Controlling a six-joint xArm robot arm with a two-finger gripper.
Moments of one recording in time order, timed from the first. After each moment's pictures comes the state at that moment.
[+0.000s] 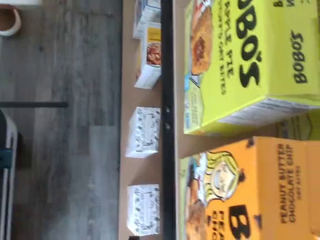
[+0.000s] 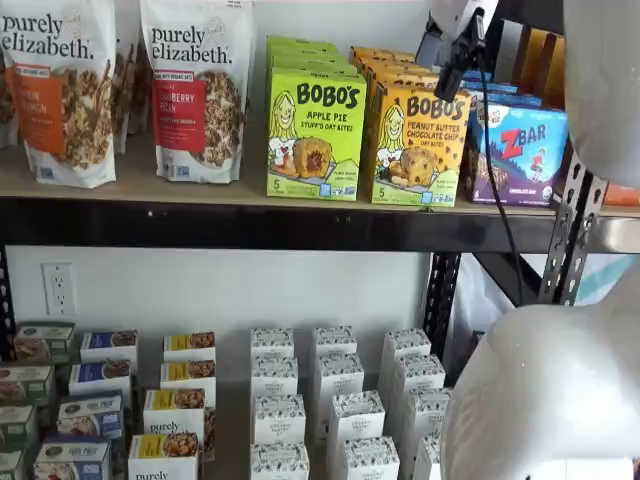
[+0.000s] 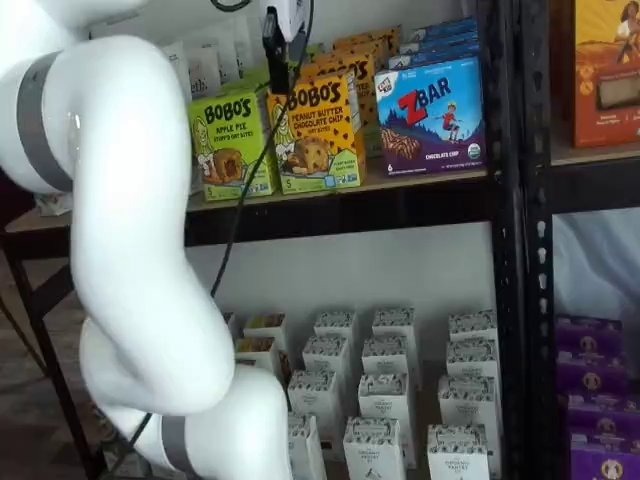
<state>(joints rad) -0.13 -0.37 -1.47 0.23 1.63 -1.63</state>
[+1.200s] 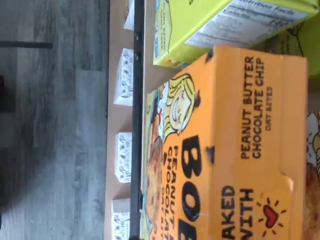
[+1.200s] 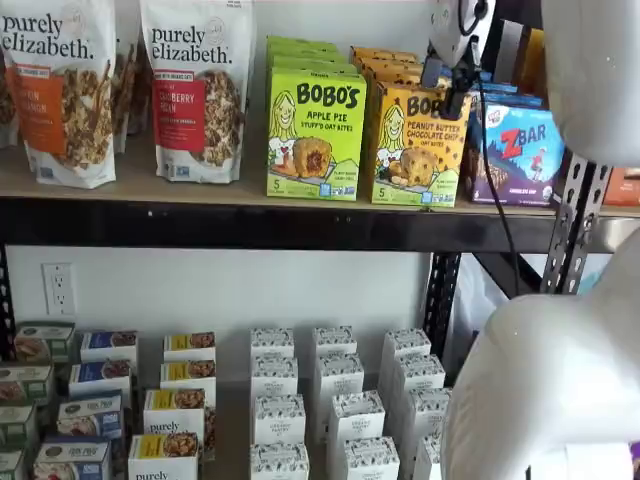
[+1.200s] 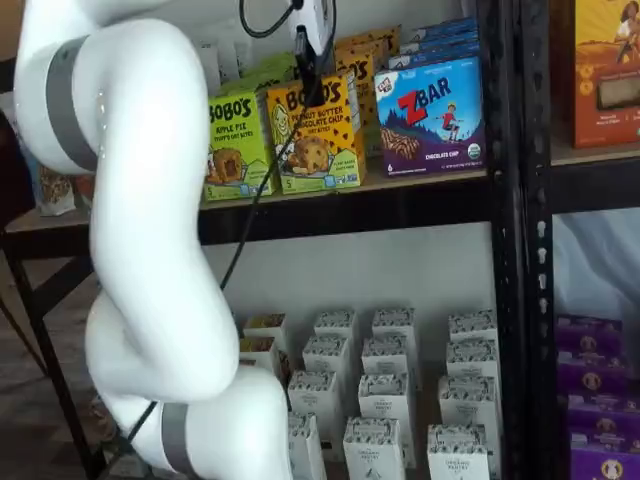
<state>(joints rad) -0.10 -0.27 -1.47 0.08 1.53 -1.66</state>
